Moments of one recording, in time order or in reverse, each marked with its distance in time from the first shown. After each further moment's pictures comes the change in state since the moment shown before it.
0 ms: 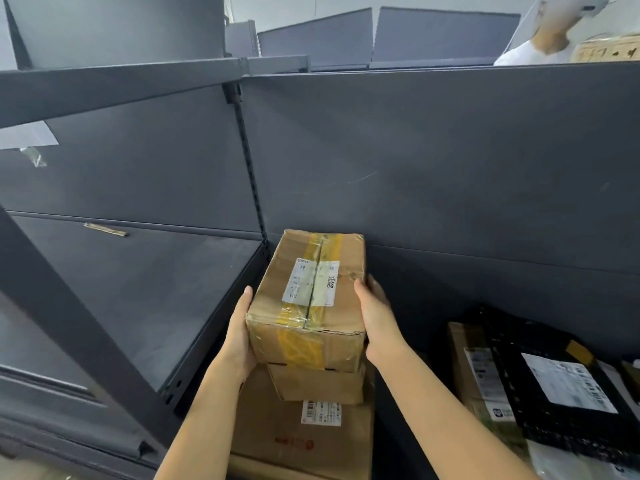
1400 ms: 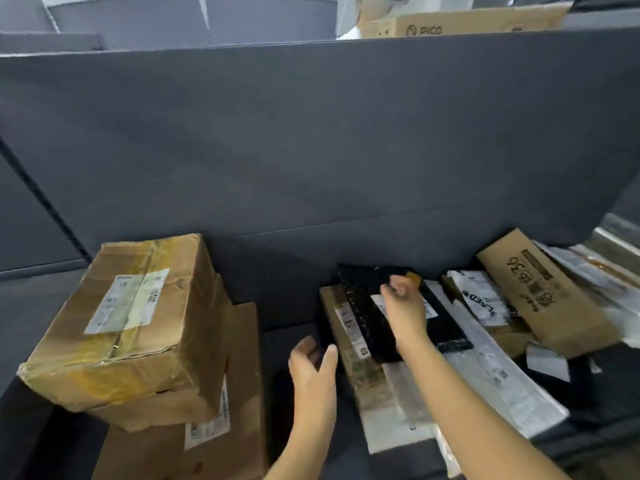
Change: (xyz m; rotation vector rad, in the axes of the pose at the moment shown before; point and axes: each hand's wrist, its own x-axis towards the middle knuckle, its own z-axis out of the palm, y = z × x) left_hand -0.076 -0.161 0.193 0.424 -0.038 -0.035; right_hand -0.027 0.011 -0.227 -0.232 0.683 -0.212
